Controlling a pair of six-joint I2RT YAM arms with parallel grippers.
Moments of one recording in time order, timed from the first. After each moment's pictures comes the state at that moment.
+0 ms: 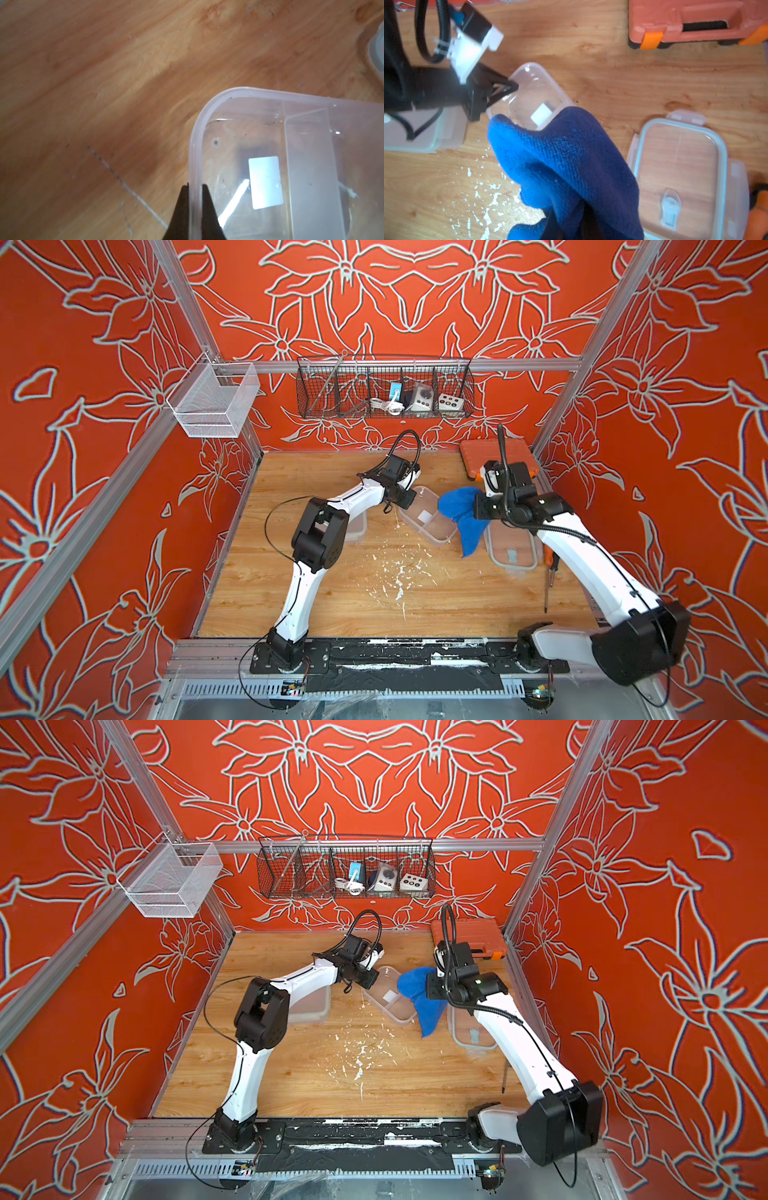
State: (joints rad) left arm -0.49 2.18 1.73 -0.49 0.17 0.00; right arm 0.33 1.33 1.25 -0.79 -0.05 0.24
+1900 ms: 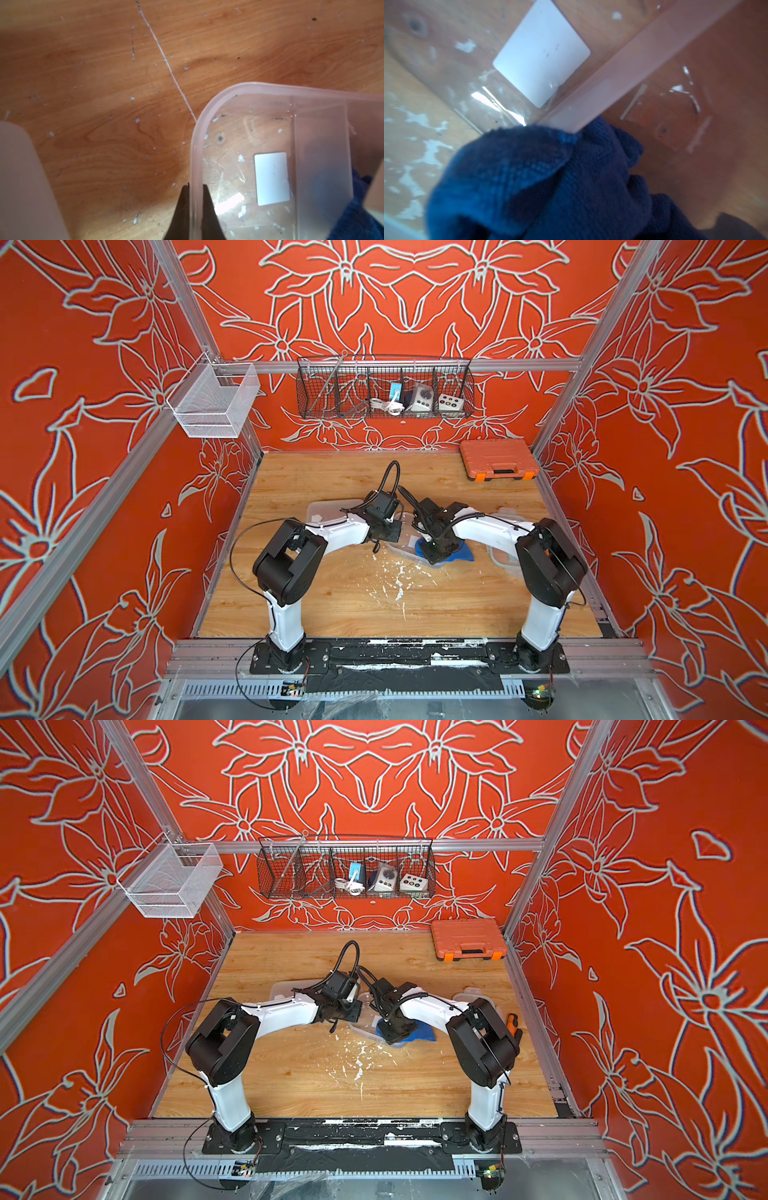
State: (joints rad) left arm -0.57 1.85 1.13 -0.24 -0.02 -0.33; right arm 0.70 1.85 1.24 -0.92 0.05 0.14
